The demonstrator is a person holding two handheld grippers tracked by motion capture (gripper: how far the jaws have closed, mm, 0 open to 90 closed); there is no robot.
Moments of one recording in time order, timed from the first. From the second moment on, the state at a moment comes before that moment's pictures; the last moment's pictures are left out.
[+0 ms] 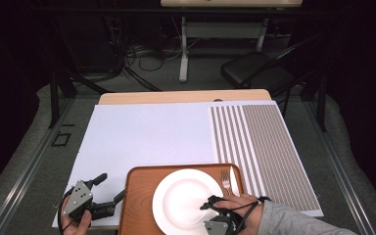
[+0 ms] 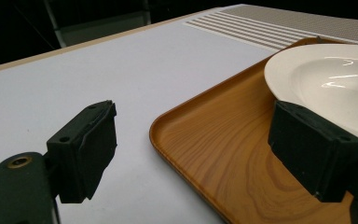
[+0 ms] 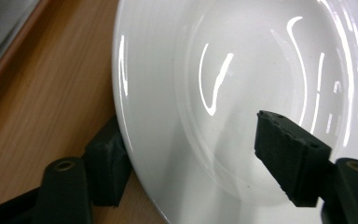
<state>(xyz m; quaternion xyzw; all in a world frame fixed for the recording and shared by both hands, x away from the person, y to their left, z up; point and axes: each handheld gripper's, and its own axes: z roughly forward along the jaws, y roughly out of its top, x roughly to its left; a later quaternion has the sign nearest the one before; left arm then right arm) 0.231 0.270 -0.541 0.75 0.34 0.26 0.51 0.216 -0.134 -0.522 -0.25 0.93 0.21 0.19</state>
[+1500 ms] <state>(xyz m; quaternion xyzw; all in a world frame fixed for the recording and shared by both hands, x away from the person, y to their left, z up) 0.232 0.269 -0.541 0.75 0.34 0.26 0.51 0.292 -0.242 -0.502 0.19 0.91 0.31 0.21</state>
